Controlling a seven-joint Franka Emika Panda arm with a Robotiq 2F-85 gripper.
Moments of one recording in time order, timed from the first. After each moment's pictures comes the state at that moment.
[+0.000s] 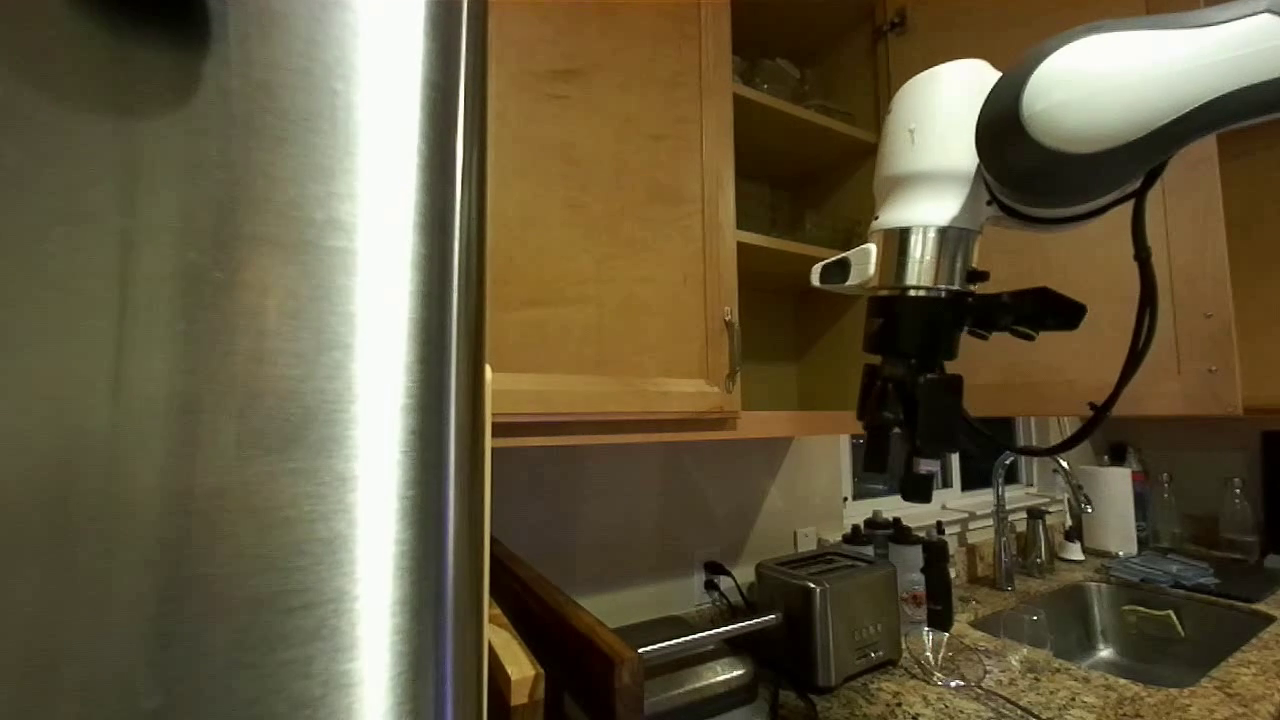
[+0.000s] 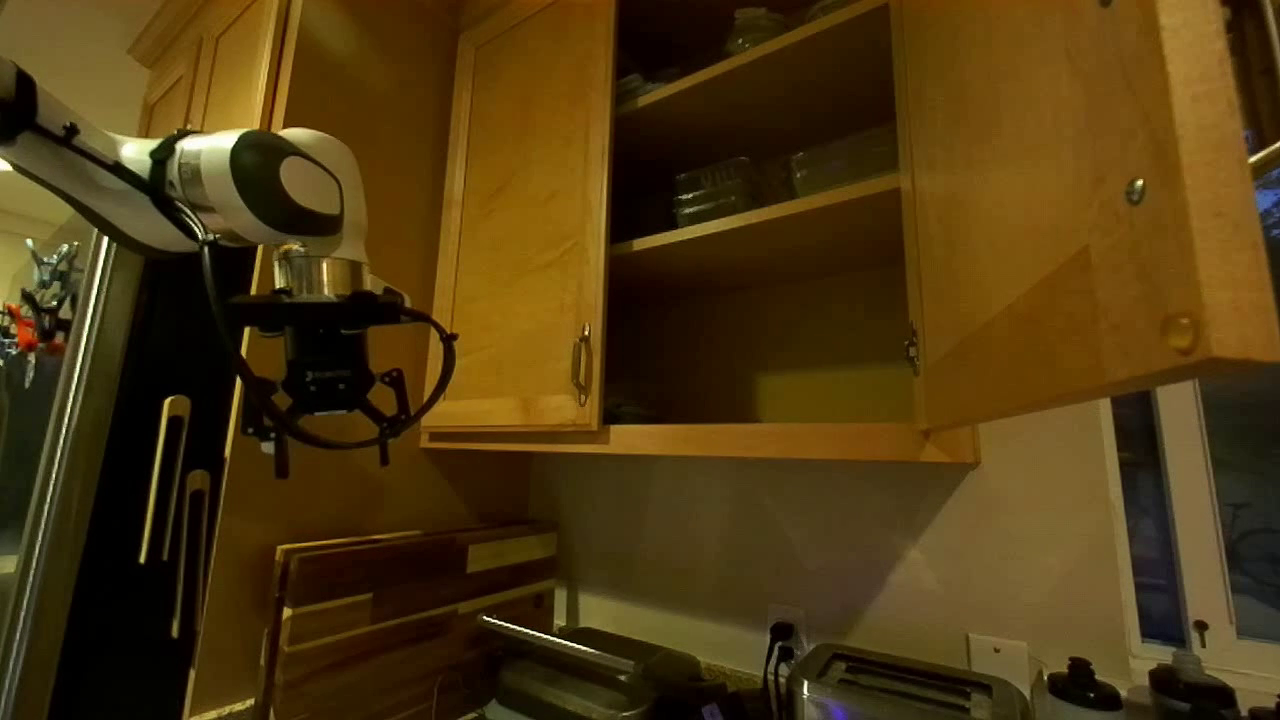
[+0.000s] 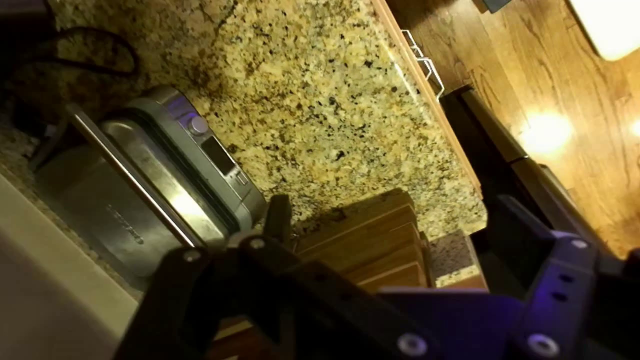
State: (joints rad) arm 0.29 -0.71 0.04 -2.35 -0.06 1.84 -0.52
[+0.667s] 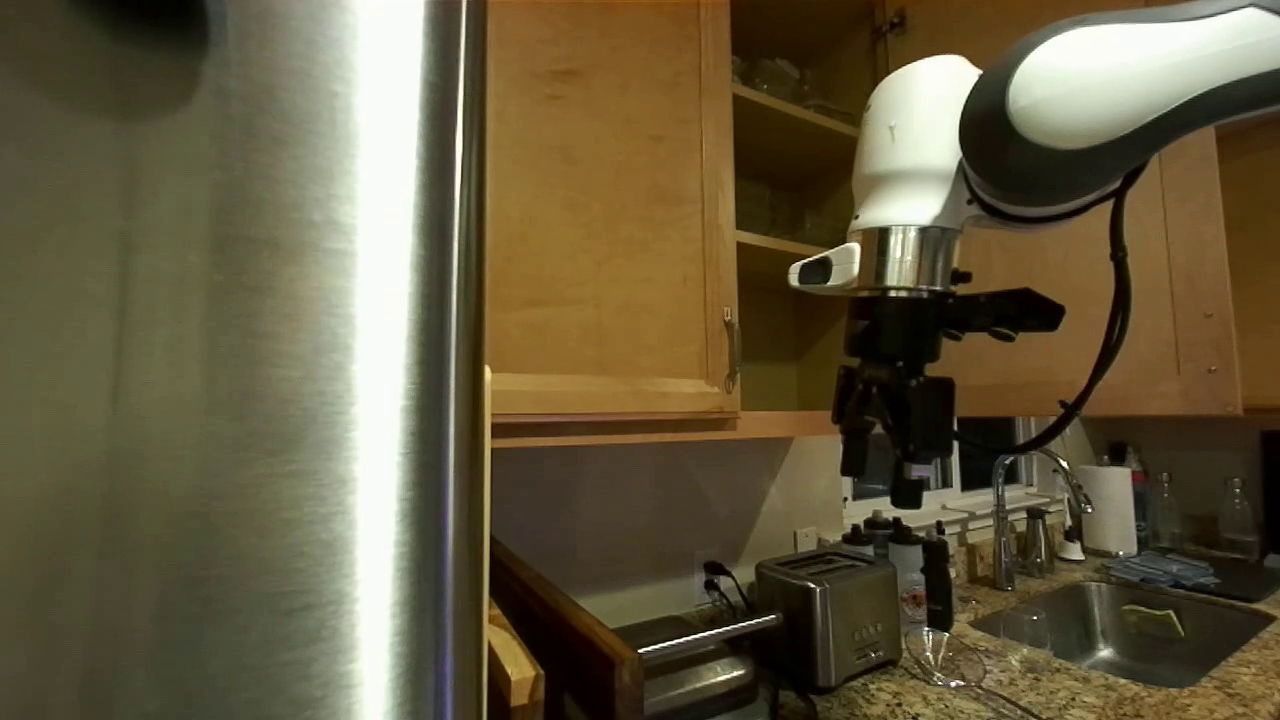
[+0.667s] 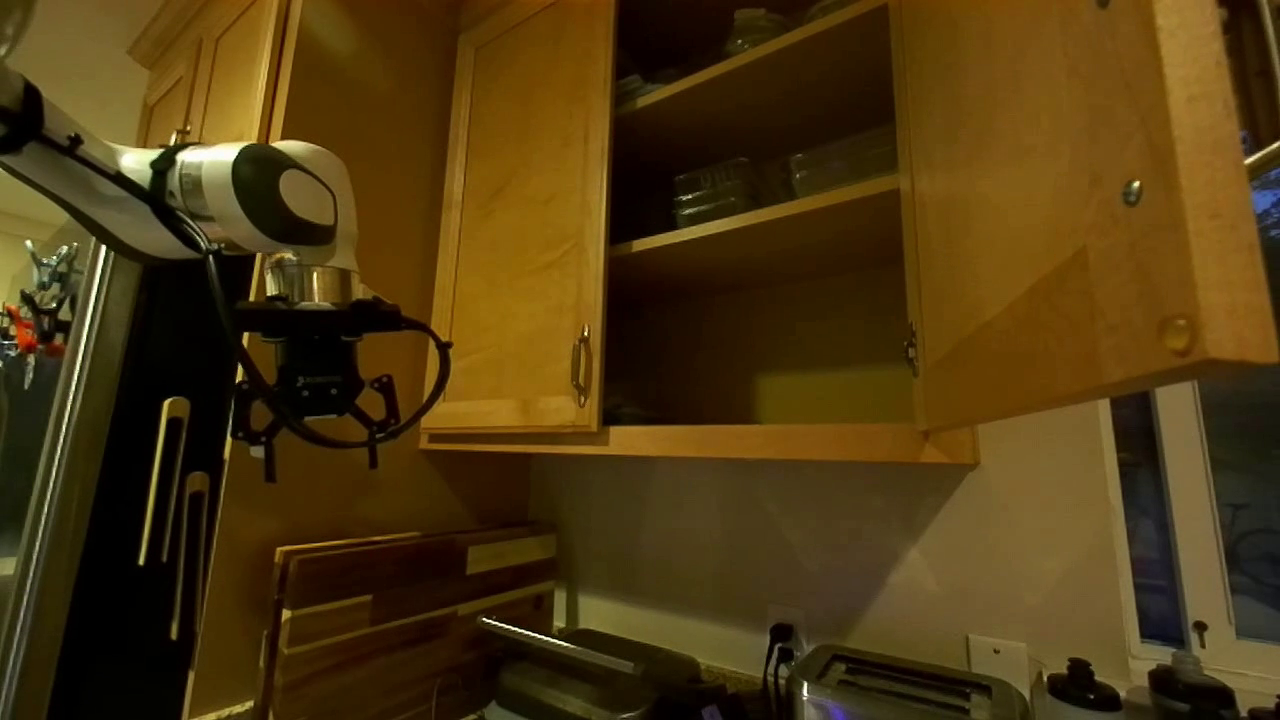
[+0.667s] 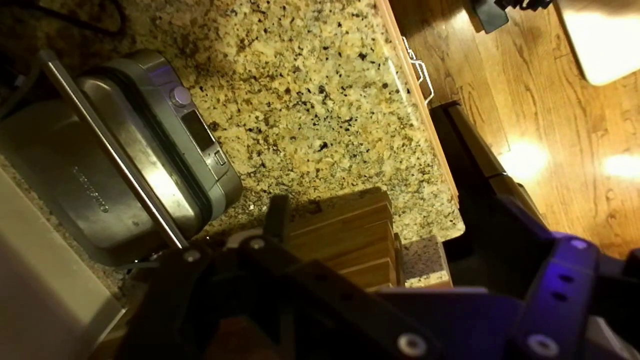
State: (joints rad) arm 0.33 -0.67 0.05 -2.32 -0.06 1.84 -0.59
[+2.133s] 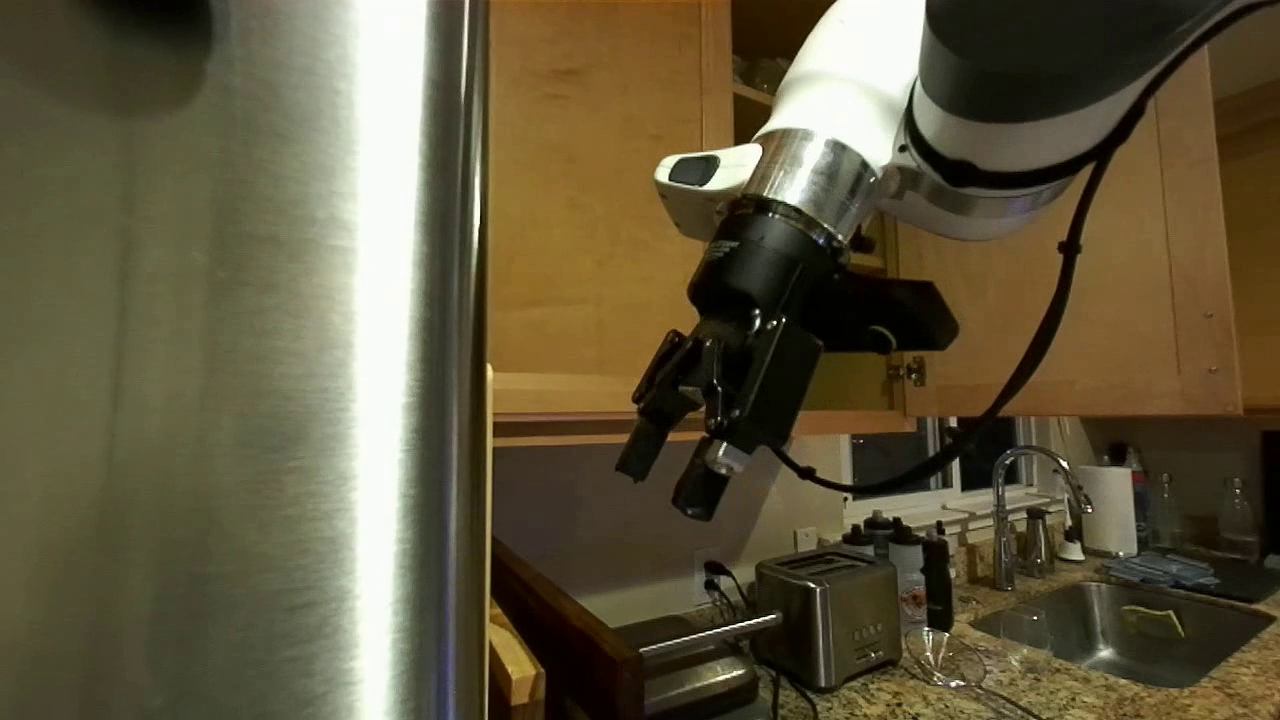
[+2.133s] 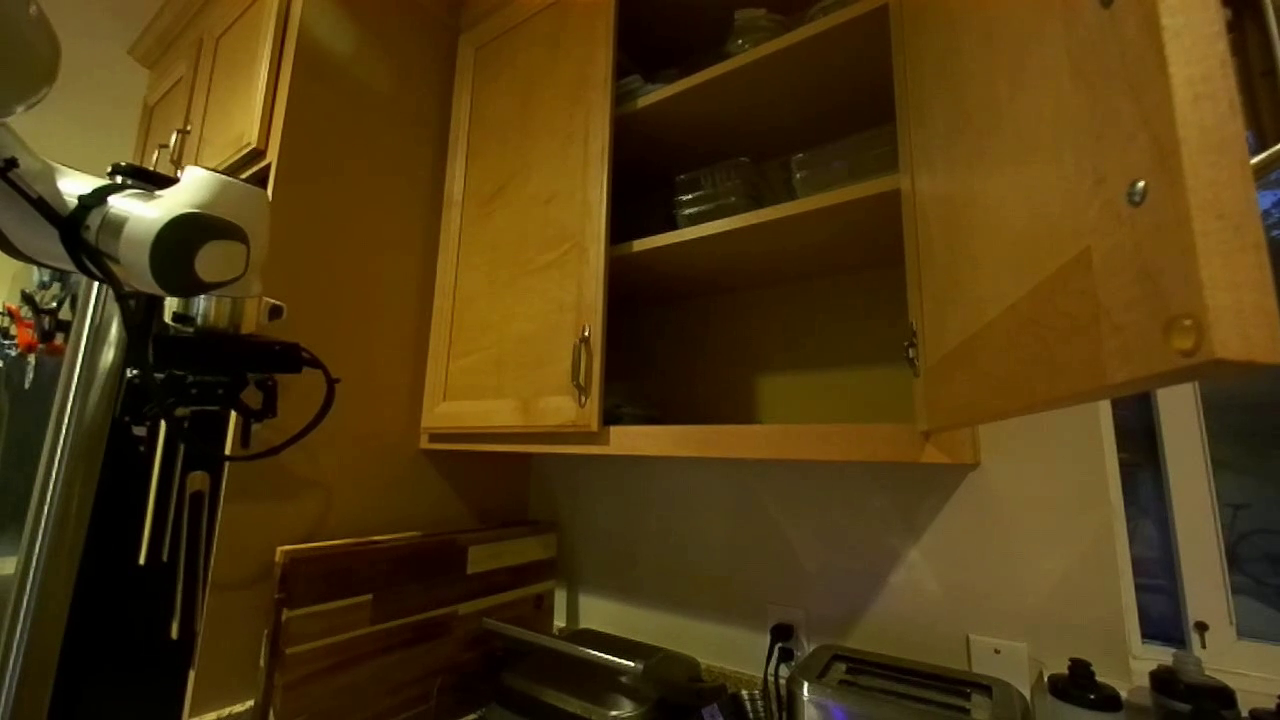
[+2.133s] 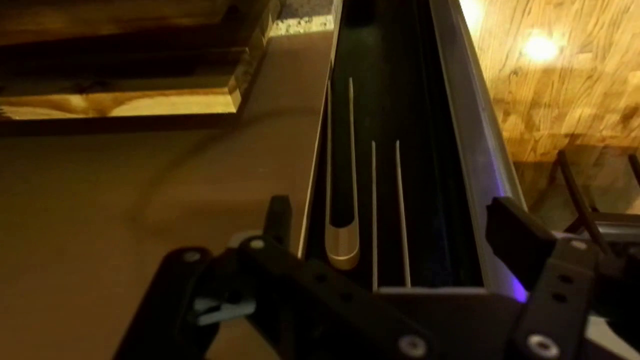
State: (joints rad) arm 0.51 -0.48 0.20 -2.24 0.31 2.26 -0.72
